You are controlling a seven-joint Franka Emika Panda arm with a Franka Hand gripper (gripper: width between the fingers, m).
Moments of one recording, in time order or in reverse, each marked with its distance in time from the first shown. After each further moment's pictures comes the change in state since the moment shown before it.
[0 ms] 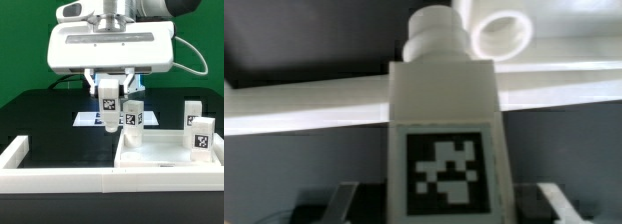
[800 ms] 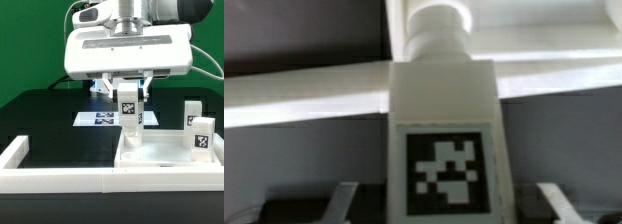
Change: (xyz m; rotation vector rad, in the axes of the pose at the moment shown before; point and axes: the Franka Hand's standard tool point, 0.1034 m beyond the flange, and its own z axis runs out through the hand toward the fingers) arm 0.005 -0.037 0.009 0.040 0.032 0.025
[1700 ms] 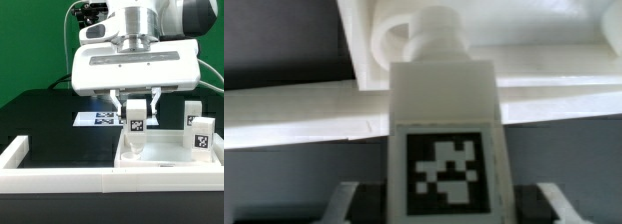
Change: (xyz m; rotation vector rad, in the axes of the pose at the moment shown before) arm -0.007 -0.004 0.028 0.018 -0.020 -0.027
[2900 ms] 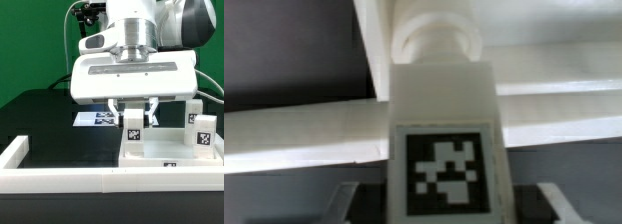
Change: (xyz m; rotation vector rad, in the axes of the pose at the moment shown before) arm -0.012 0.000 0.008 -0.020 0.012 0.019
